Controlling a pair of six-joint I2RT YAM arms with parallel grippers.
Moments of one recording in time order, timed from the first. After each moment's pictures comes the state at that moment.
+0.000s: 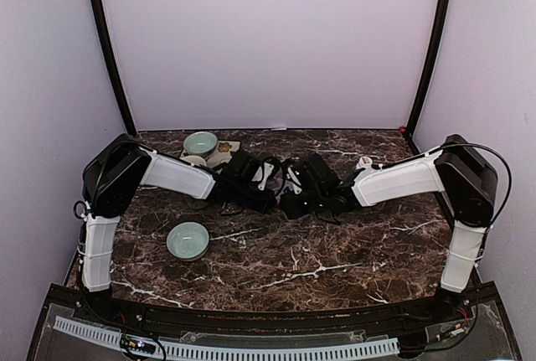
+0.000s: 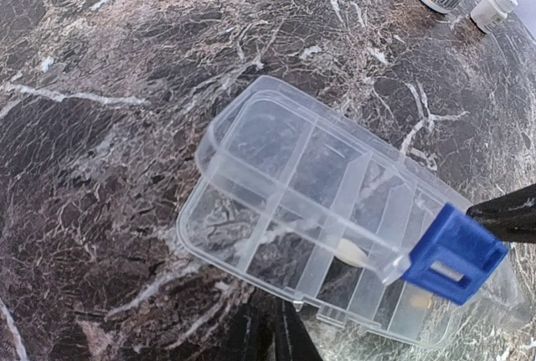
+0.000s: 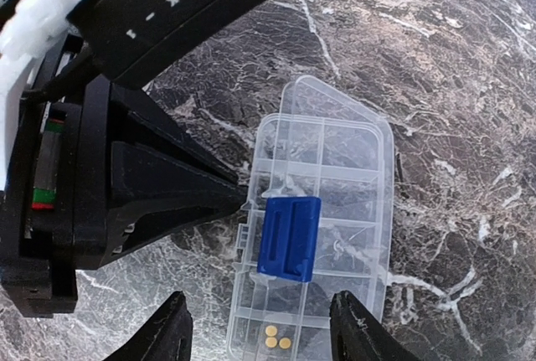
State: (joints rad) left arm -0.78 2.15 1.34 0.02 0.12 -0.20; right arm 0.89 1.87 1.11 -0.06 0.18 0.29
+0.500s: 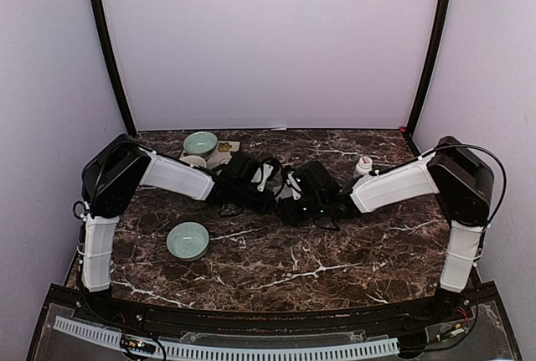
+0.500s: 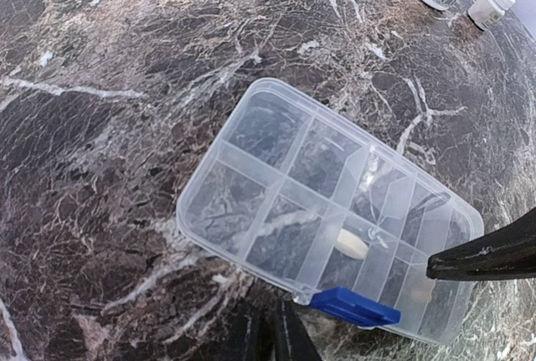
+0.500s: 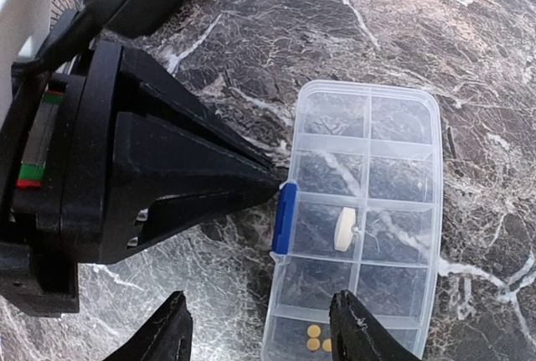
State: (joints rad) left arm -0.78 2.14 1.32 0.03 0.13 -0.20; right arm 0.89 1.90 1.06 0.04 0.09 0.37
